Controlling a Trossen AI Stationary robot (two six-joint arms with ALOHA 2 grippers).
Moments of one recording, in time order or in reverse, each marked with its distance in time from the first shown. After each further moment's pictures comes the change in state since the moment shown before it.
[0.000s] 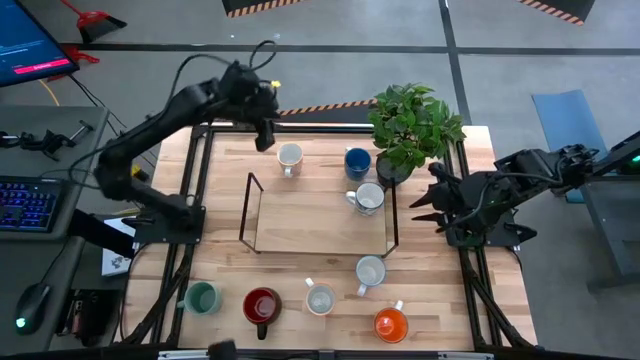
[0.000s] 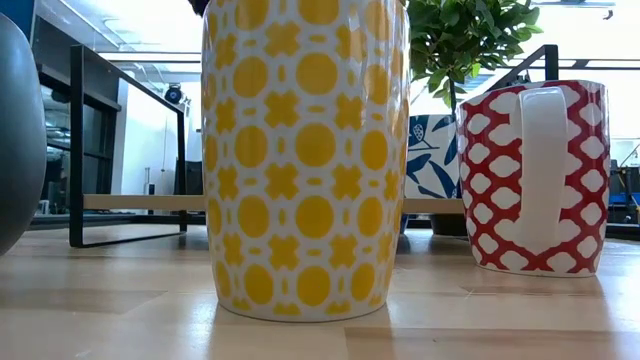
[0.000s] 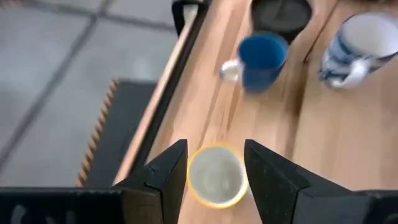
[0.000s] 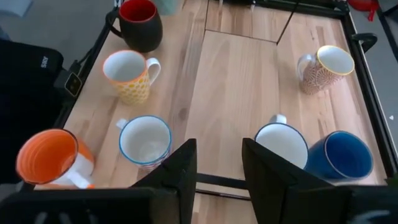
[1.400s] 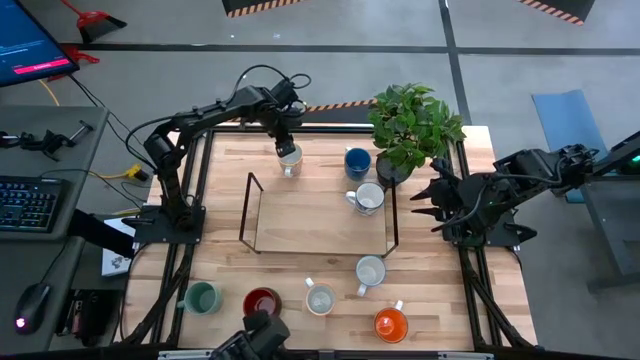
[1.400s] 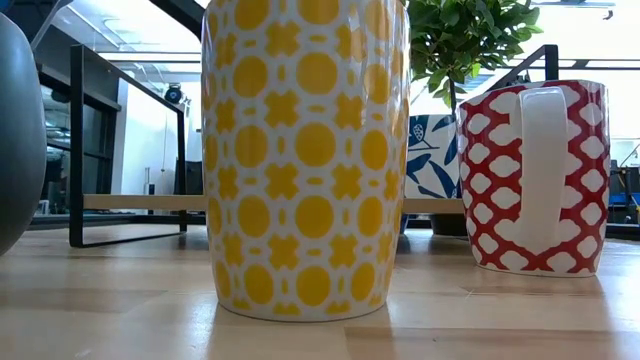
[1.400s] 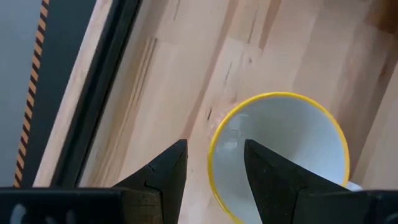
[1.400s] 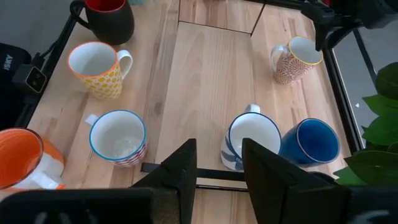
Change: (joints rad) left arm 0.065 0.438 0.011 -0.026 -0.009 0.039; right arm -0.001 0.001 0.000 -0.040 0.098 0.006
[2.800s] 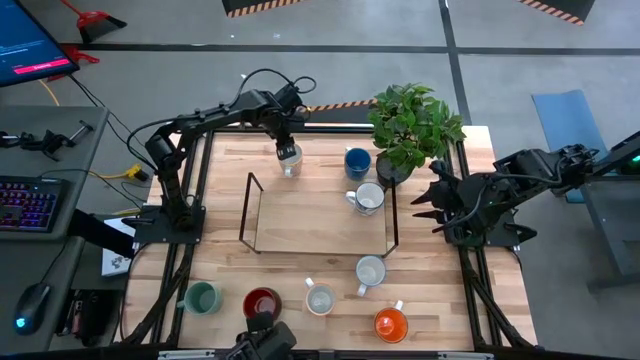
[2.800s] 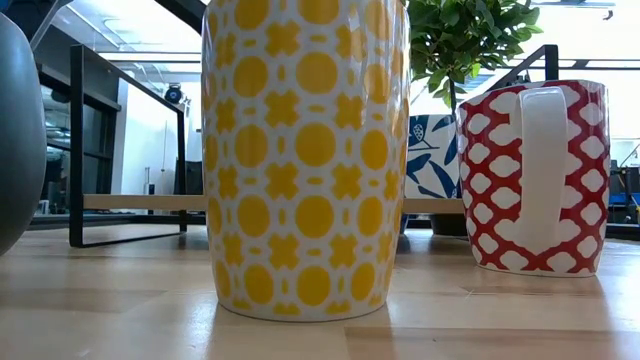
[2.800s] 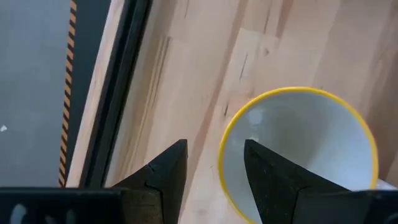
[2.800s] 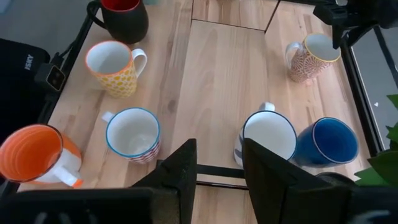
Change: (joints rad) left arm -0.043 0.000 -0.006 0.013 -0.122 0.045; right arm 0.000 0.000 0.000 0.000 -0.055 0.023
